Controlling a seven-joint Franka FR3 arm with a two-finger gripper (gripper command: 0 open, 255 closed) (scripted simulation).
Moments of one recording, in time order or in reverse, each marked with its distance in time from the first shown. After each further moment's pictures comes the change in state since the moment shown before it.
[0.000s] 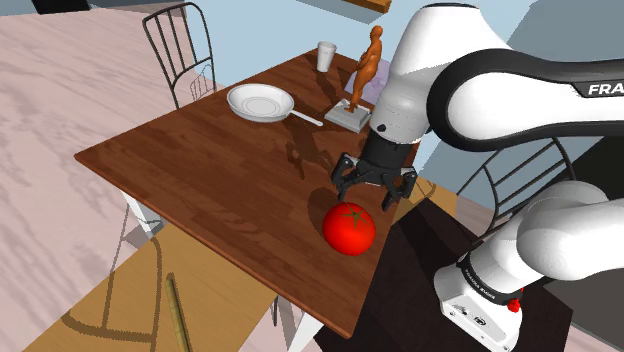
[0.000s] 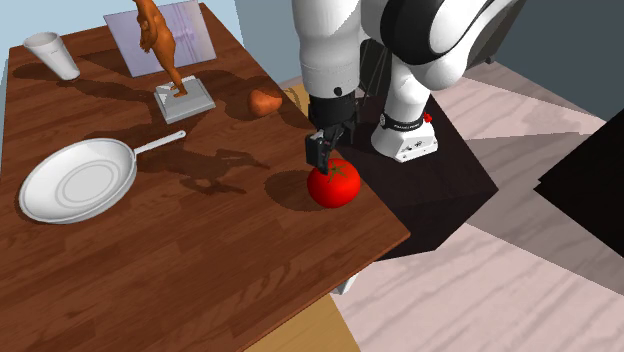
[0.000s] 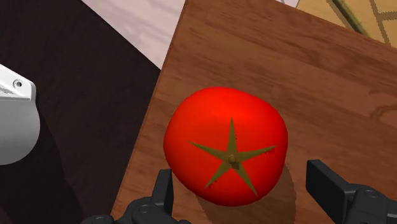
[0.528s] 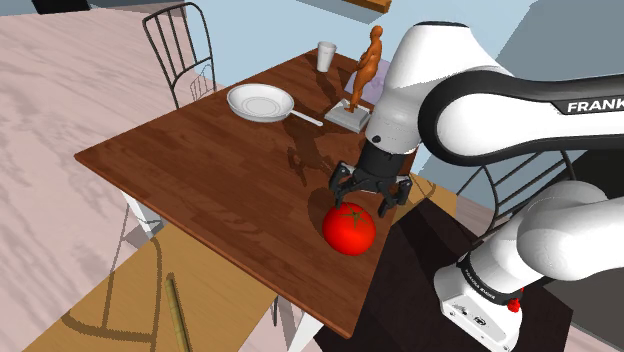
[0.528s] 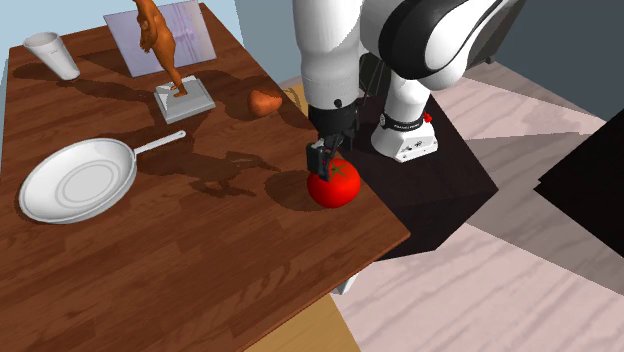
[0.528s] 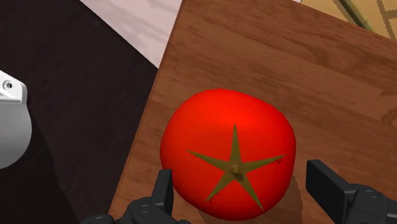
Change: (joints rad) arm 0.003 0.026 0.026 -0.031 0.019 0.058 -0.002
